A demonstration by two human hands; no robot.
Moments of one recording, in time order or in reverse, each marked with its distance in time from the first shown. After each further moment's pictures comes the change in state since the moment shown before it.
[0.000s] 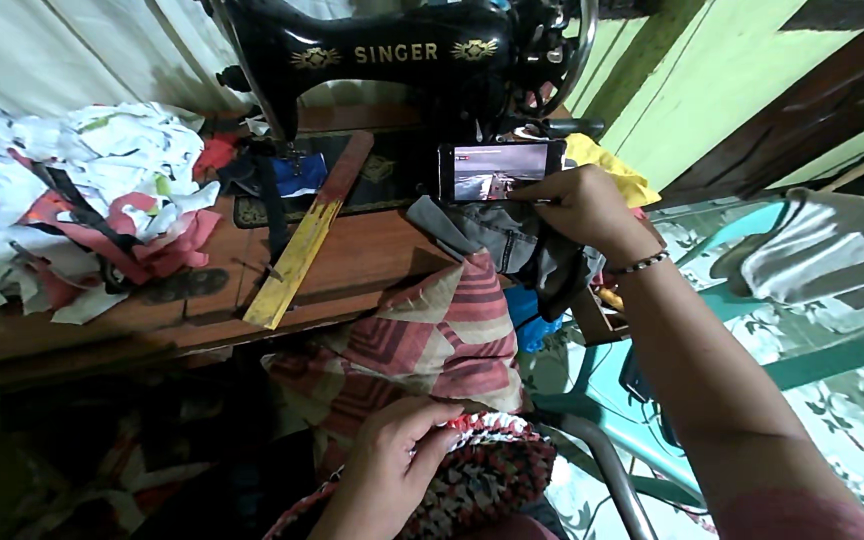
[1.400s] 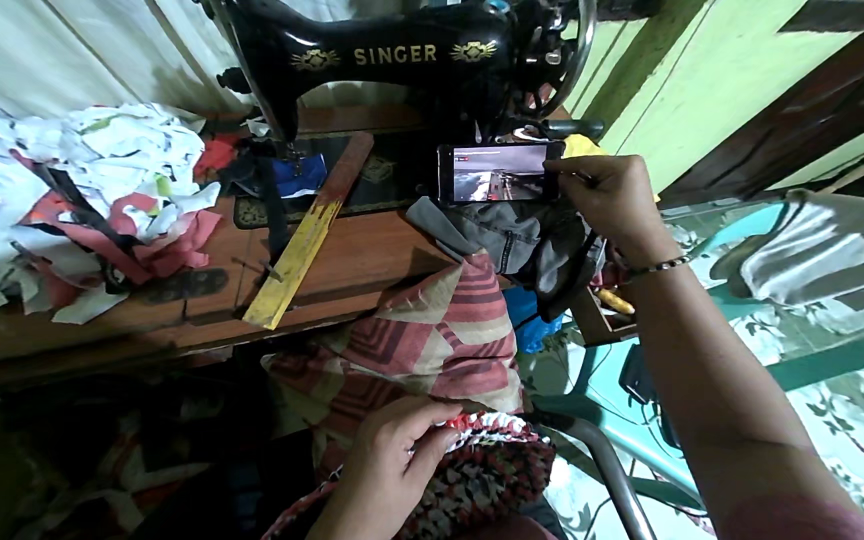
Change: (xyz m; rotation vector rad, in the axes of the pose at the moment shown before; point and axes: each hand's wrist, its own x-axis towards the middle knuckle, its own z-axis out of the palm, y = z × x) left_hand 0.001 -0.001 0.000 -0.001 0.001 0.004; right_hand -0.011 0.008 -0.014 0.097 0.204 0.180
